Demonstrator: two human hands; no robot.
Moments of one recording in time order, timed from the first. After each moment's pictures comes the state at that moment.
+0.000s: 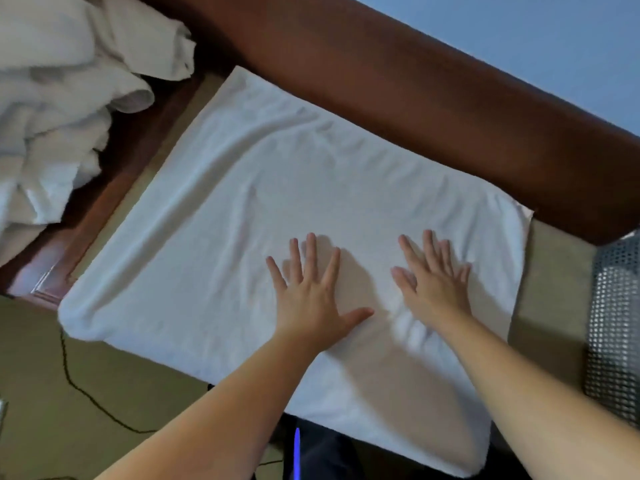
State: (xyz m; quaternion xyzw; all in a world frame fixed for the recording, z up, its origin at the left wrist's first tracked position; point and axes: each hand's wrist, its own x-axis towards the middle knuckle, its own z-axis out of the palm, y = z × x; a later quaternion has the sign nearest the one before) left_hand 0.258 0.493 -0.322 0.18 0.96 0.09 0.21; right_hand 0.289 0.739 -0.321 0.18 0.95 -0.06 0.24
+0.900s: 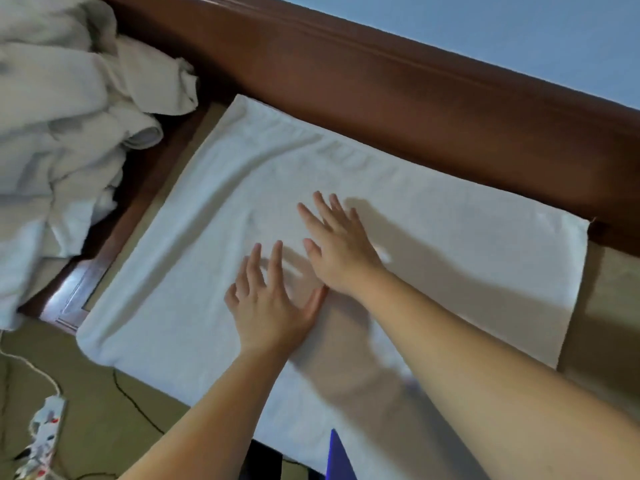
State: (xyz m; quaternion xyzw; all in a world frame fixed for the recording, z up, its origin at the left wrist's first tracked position) left_hand 0.221 0.483 -0.323 -0.05 0.99 0.15 0.03; right_hand 0.149 0.638 -0.316 -0.08 0.96 -0.22 0.15
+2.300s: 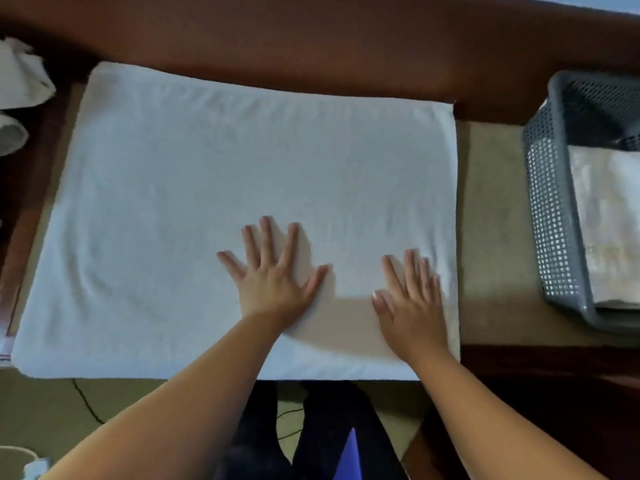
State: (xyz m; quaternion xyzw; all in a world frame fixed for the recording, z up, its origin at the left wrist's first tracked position) left_hand 0.289 0.520 -0.339 0.22 0.95 0.05 0.19; right_hand 0.471 0.710 -0.341 0.27 0.94 -0.13 0.14
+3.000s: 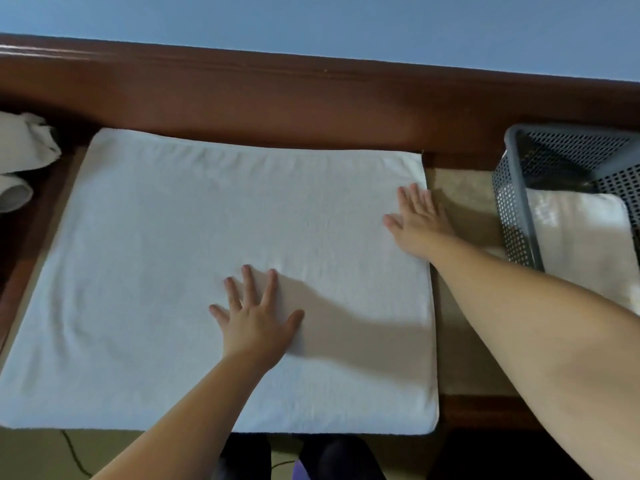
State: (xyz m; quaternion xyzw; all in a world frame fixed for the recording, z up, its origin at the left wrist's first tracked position) left_hand 0.292 0.546 -0.325 0.19 0.95 0.02 0.25; right_hand 0.308 0.908 -0.307 0.30 0.91 -0.12 0.25
